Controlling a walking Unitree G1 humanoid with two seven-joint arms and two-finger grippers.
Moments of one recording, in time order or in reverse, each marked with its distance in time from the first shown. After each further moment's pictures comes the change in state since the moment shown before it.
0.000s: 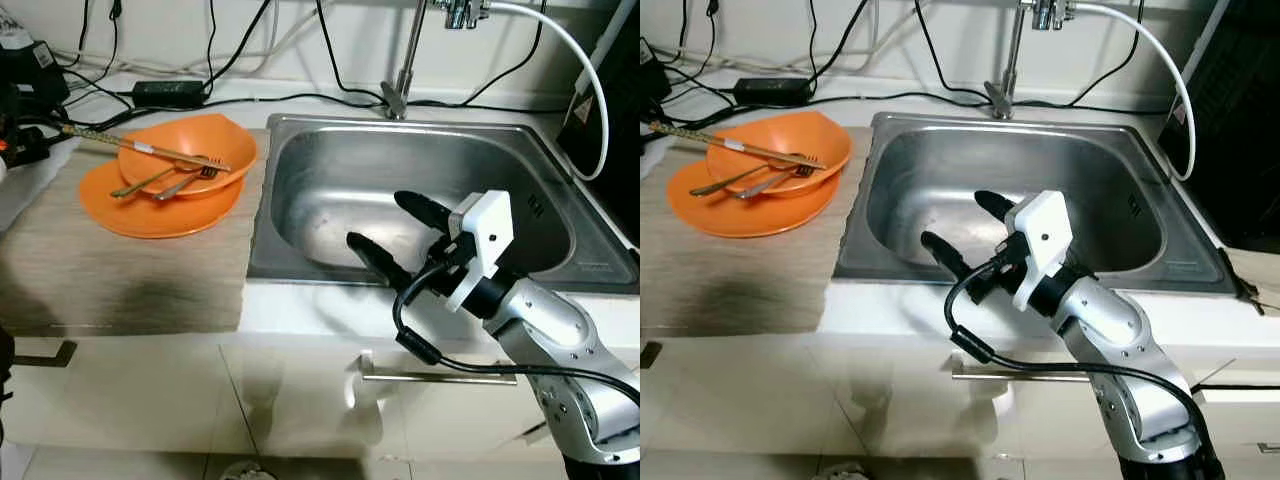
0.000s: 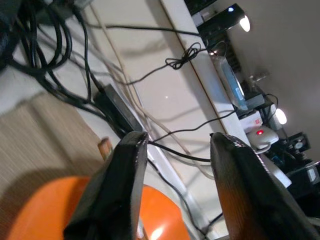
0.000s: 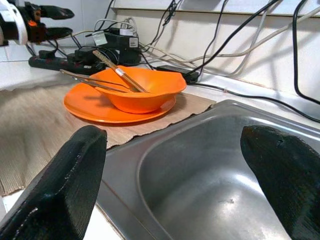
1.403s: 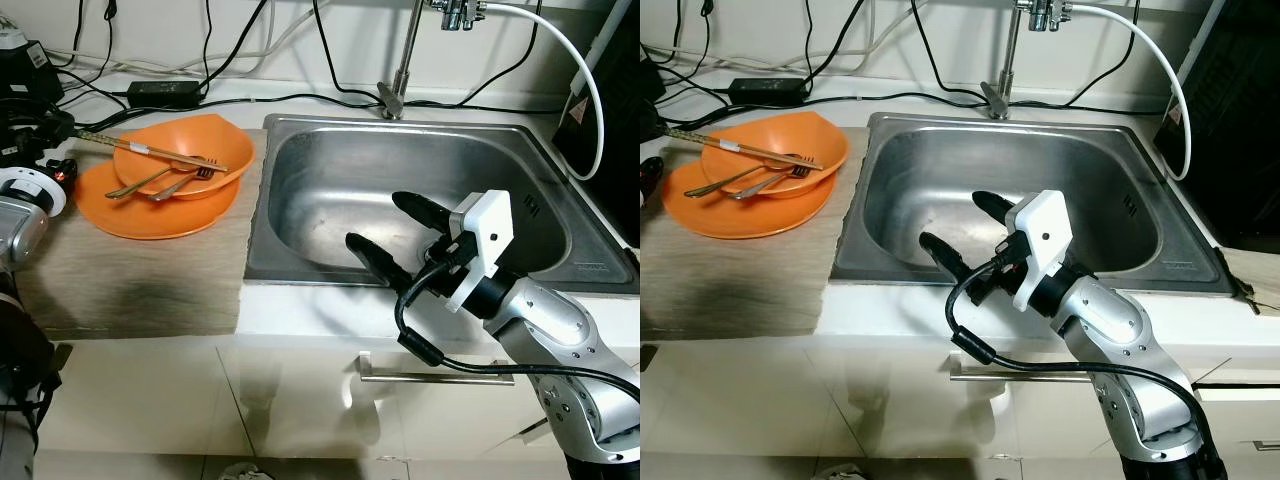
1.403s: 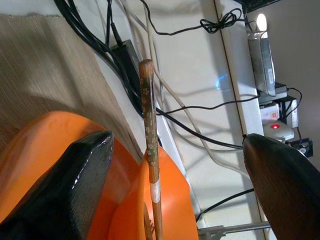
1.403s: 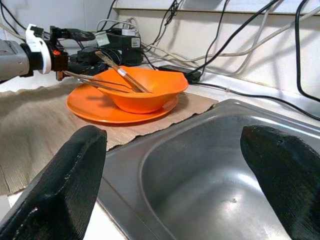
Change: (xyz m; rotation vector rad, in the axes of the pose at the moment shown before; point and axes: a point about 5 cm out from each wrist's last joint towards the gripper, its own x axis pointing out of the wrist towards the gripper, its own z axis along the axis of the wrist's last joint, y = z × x) left arm 0.005 0.022 -0.045 -0.128 0.046 0.084; right arm 0.000 0.000 0.001 0.016 -0.002 0.020
